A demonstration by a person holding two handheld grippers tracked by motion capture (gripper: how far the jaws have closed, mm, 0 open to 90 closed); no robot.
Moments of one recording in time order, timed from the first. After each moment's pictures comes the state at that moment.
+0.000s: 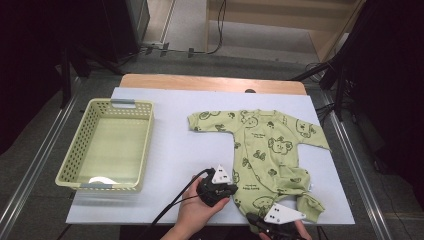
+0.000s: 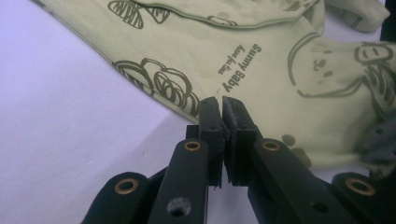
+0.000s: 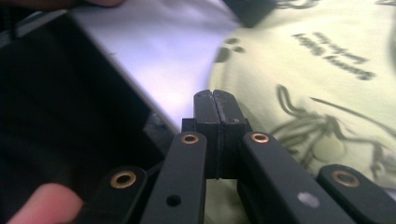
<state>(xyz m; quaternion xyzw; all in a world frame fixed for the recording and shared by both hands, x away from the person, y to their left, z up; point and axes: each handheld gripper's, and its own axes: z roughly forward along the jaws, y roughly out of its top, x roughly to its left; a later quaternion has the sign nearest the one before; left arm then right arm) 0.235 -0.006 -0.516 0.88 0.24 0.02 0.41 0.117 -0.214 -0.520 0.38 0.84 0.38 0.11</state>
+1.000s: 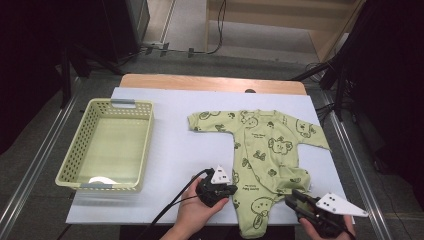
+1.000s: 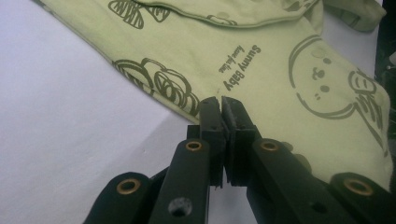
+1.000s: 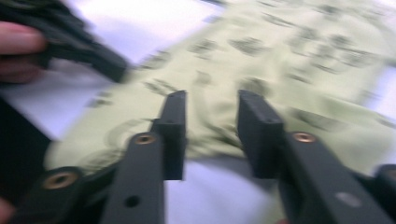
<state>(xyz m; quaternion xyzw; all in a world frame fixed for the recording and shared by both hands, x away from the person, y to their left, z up) 0.236 -0.004 -0.516 0.88 0.25 0.01 0.41 0.121 -0.314 -0.485 0.47 0.74 0.43 0.21</state>
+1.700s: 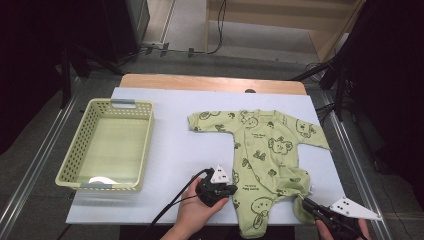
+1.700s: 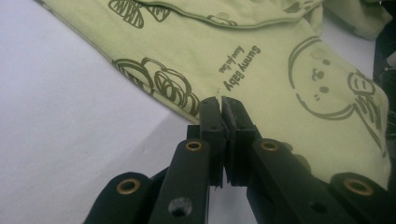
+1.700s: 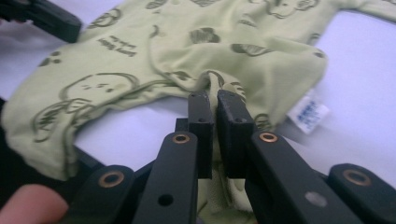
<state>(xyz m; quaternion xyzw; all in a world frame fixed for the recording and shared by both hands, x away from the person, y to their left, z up) 0.236 -0.003 -0.517 0.88 0.25 0.00 0.41 0.106 -0.342 -0.494 0.50 0.75 0.39 0.20</state>
